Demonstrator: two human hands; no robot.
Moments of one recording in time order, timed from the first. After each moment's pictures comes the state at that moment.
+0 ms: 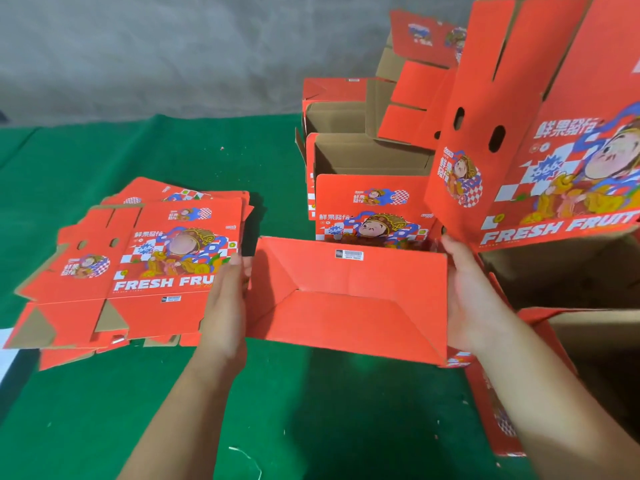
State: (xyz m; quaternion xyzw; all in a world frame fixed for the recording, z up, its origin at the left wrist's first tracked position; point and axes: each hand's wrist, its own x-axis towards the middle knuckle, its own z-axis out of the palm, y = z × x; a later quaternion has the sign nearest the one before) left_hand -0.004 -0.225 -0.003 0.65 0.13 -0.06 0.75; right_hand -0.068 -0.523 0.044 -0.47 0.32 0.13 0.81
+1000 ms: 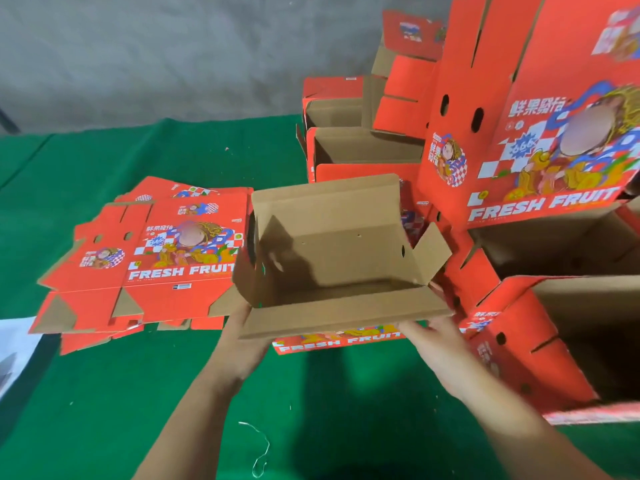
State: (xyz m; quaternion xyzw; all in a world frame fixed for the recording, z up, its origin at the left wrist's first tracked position) left_hand -0.076 -0.202 -0.018 0.74 -0.08 -0.12 0.66; right_hand -0.150 -0.485 -0.032 -0.74 0.21 -0.04 0.64
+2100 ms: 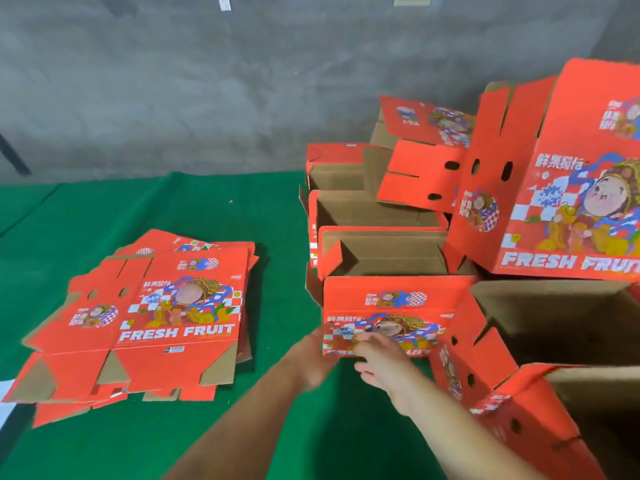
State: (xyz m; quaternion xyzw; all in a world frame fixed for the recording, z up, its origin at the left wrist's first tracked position) left_hand 0.016 -0.301 -0.029 0.84 -0.10 -0.30 0.45; right_hand -0.046 -0.450 -0.011 -0.68 0.32 0.14 0.64
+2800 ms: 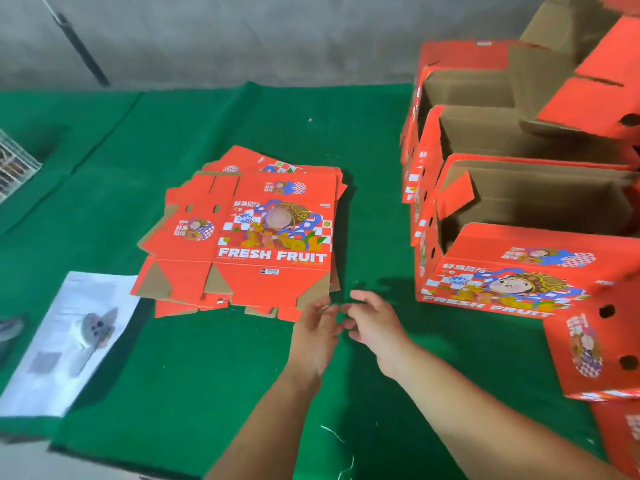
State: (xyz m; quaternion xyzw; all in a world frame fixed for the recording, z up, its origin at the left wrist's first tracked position) left_hand -0.024 -0.156 -0.077 0.69 0.22 -0.16 0.68; right_hand -0.010 -0.274 -0.058 -0.67 0.27 0.20 0.66
